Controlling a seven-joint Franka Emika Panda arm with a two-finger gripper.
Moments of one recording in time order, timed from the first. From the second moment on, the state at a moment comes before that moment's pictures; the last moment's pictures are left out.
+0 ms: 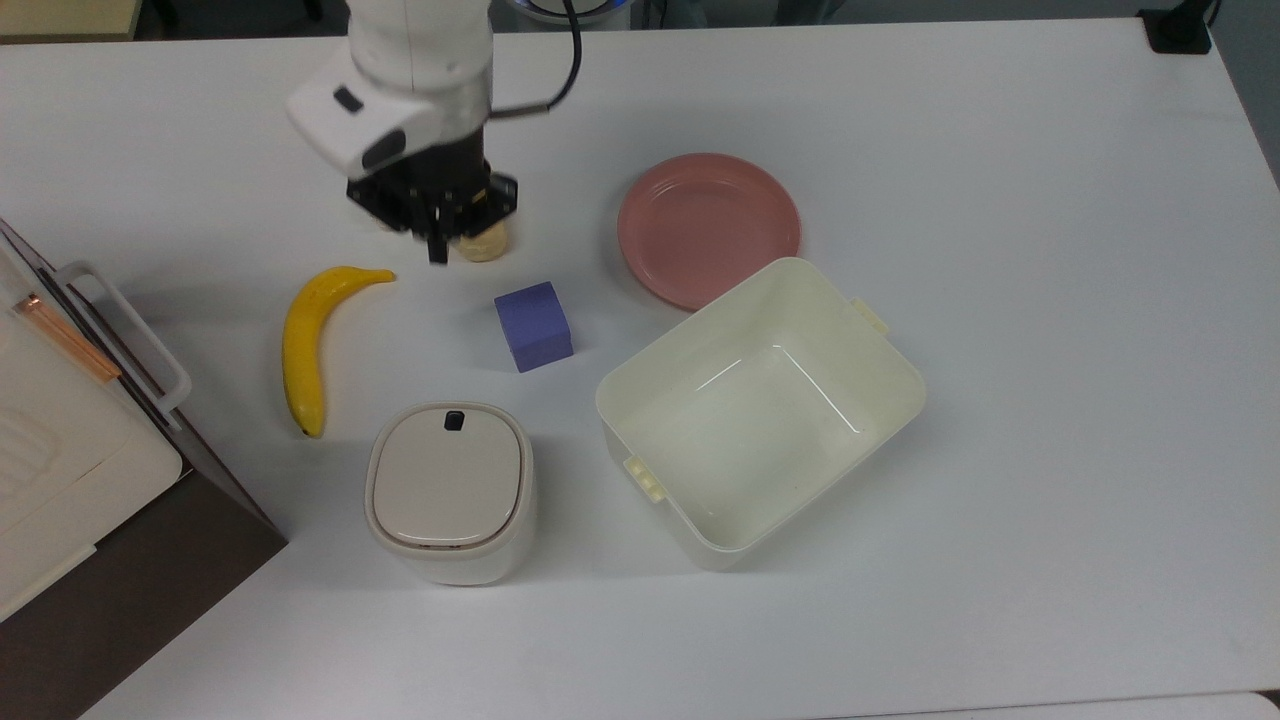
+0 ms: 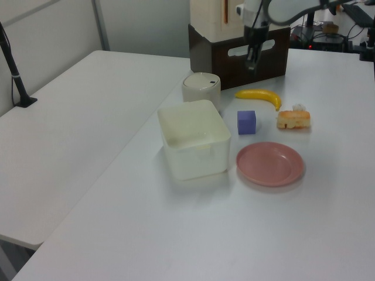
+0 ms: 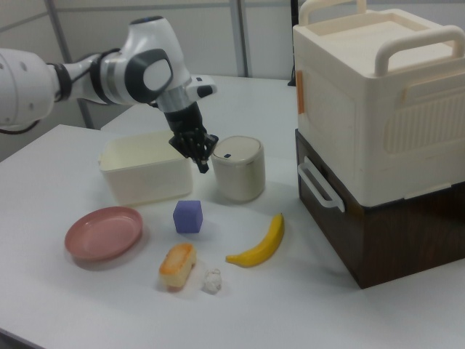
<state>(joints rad) -0.05 0.27 -0.01 -1.61 -0.15 1.98 -0.02</state>
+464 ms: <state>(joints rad) -0.05 0.35 -0.01 -1.57 -0.15 2.19 0.10</state>
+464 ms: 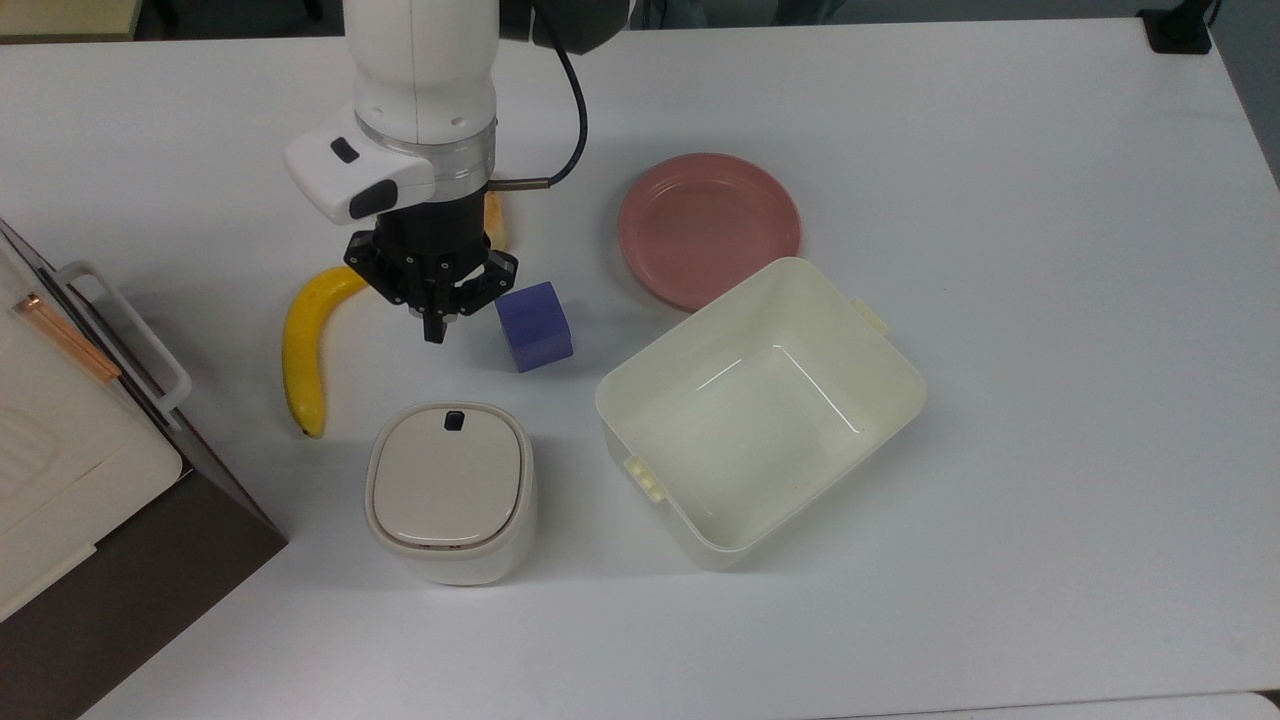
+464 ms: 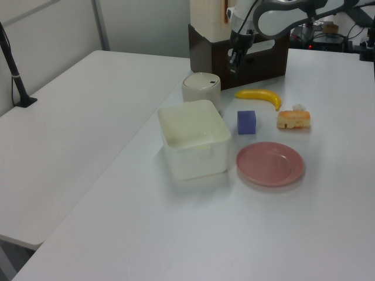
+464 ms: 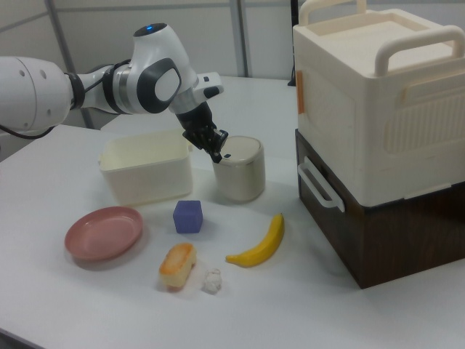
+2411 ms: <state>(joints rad) -0.07 0.46 0.01 -1.57 -0.23 2.50 0.13</state>
